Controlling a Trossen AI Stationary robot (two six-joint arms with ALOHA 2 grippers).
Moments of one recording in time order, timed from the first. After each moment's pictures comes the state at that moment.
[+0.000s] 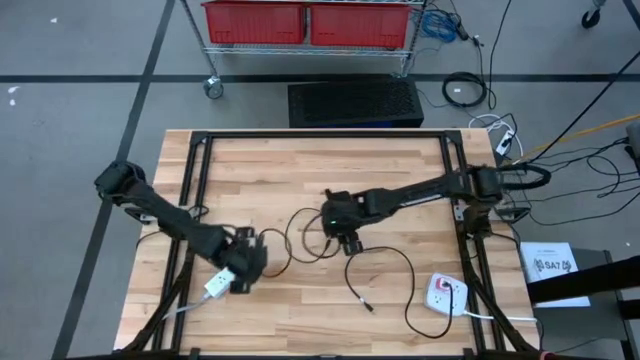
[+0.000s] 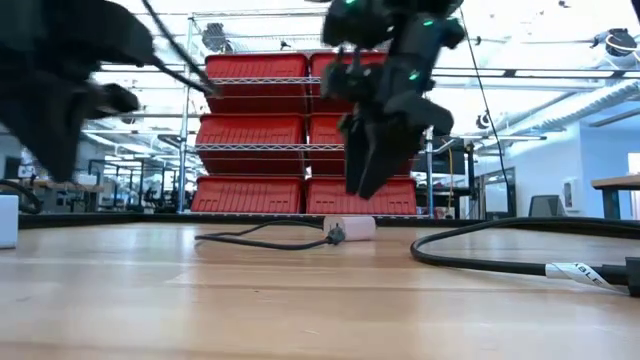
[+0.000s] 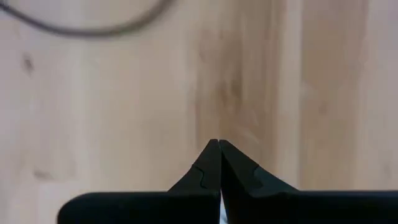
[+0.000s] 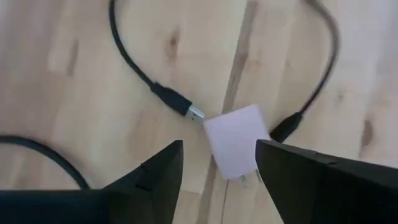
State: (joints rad) left arm -0.50 1.39 0.83 -0.76 -0.14 -0.47; right arm 0.04 1.85 1.28 -0.57 0.05 -0.21
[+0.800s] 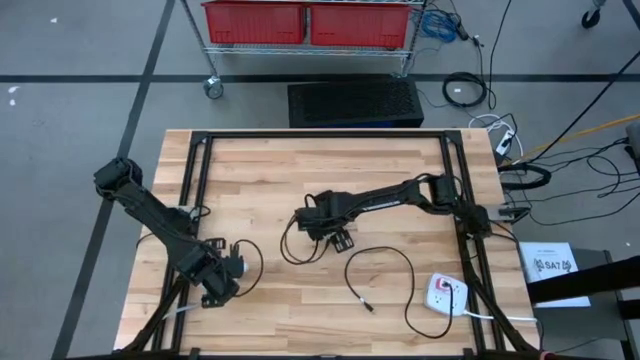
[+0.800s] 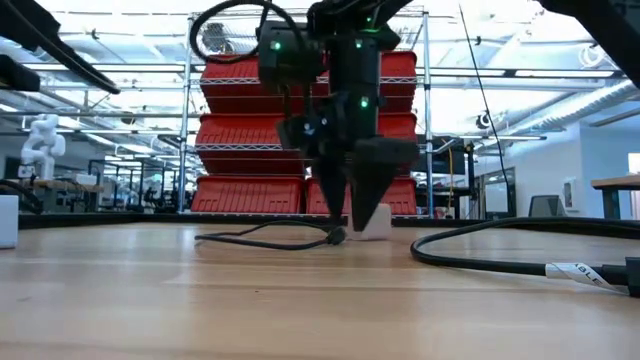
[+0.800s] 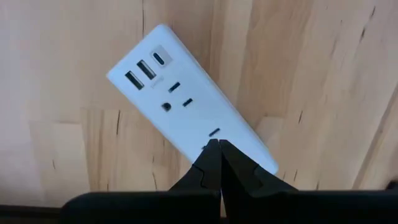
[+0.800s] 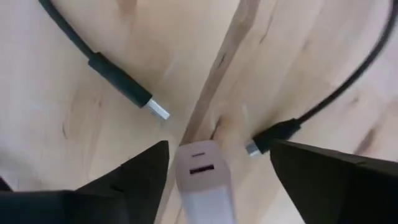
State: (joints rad) left arm -0.75 1.35 0.89 -1.06 0.04 -0.85; right arm 0.03 2.23 1.78 -1.05 0.17 -0.35
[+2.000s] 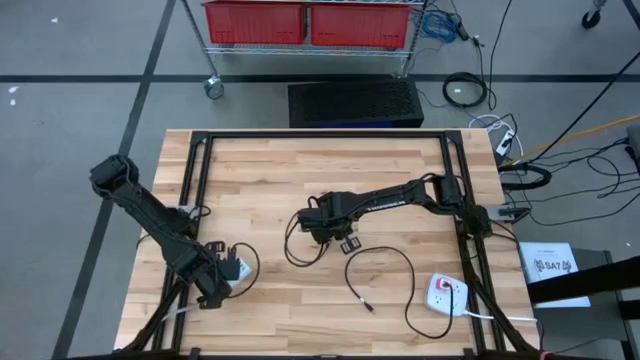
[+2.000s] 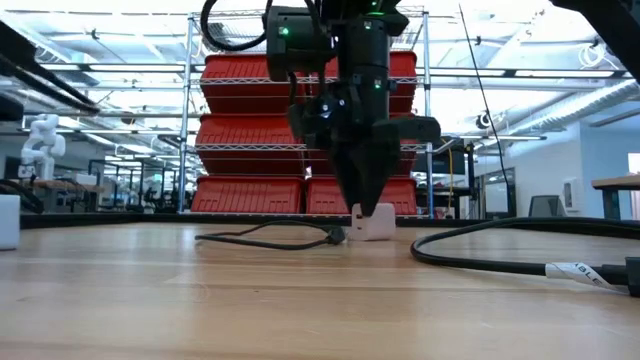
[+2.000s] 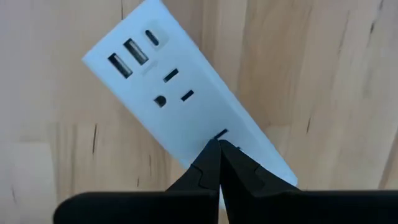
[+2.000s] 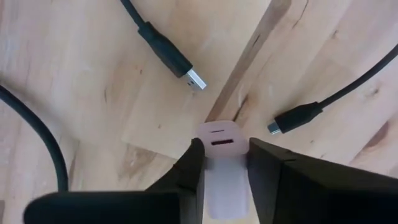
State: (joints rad) left arm -0.79 1.34 0.73 -0.86 0.02 -0.88; right arm 0.05 2.20 1.78 -1.13 0.13 -0.40
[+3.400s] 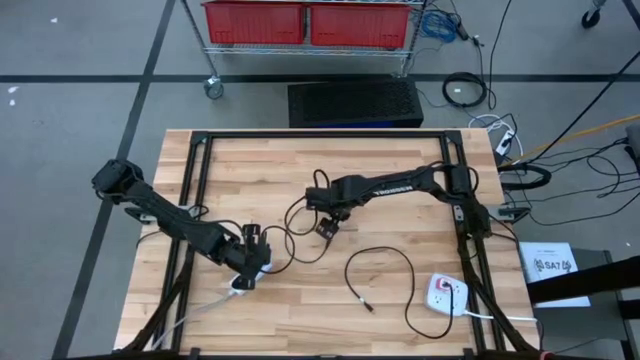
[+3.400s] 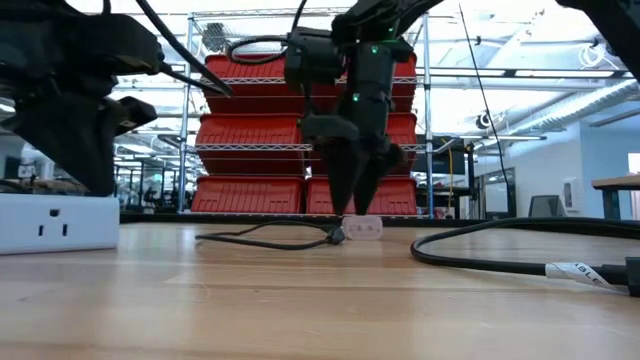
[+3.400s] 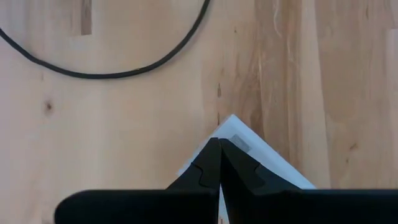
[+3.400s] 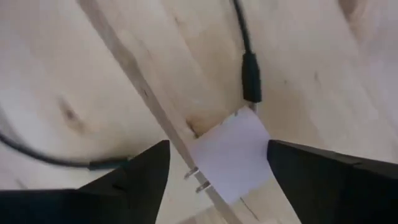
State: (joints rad) left arm -0.49 1.35 0.70 -0.52 -0.23 -0.38; right arm -0.07 2.10 1.61 -0.90 0.01 0.52
